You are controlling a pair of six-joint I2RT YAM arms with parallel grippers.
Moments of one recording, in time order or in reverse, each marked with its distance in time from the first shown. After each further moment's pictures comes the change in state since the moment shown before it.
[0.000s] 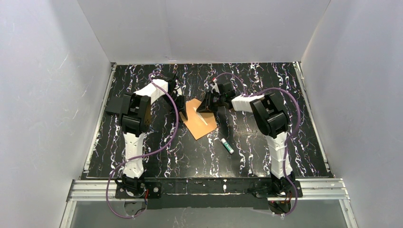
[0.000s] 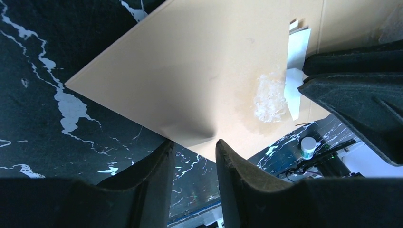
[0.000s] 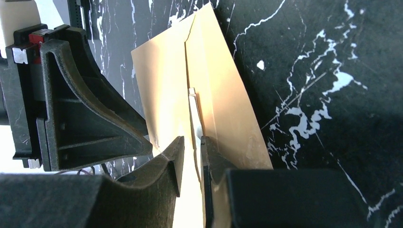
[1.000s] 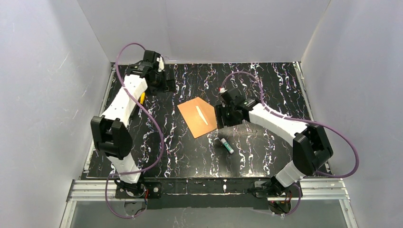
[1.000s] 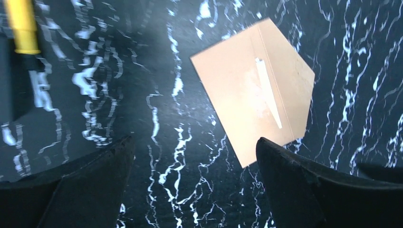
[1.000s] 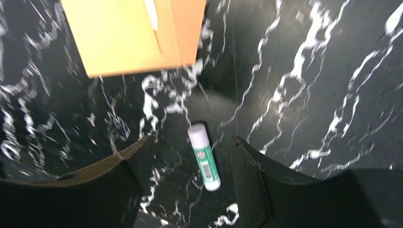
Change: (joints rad) left arm 0.042 -0.428 0.016 0.022 -0.339 0.066; right arm 0.128 -0.654 -0.203 -0.764 0.574 -0.349
